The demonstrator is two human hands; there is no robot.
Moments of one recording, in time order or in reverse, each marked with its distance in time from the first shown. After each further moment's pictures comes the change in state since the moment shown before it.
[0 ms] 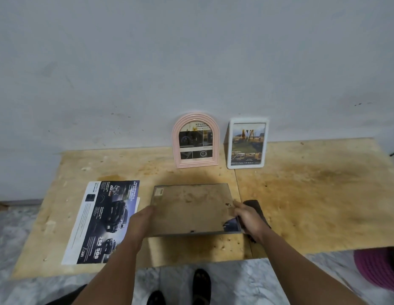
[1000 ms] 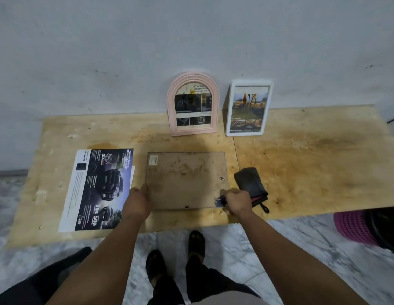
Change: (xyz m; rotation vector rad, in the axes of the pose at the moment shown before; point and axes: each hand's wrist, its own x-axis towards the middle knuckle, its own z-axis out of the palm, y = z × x) left_hand 0.047 -0.055 -0.012 1.111 -0.023 0.324; right_hand 0.008 0.044 0.049 -0.057 0.411 0.184
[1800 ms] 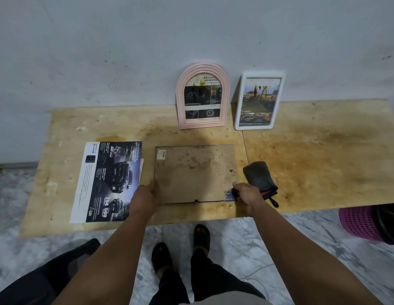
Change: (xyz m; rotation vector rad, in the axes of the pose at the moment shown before) left_hand 0.004 -0.027 0.016 0.024 0.004 0.051; right_hand 0.009 0.002 0.003 0.168 -0.079 0.098
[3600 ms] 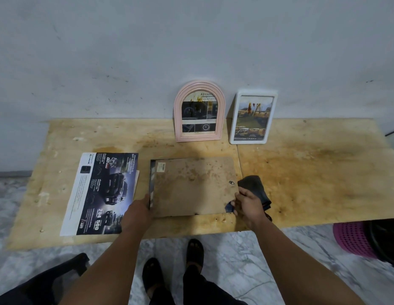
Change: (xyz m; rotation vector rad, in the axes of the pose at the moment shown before) left_hand -0.012 0.005 0.000 -0.076 0.036 -0.065; right_hand -0.006 -0.002 -0.018 0.270 -0.054 -0.122
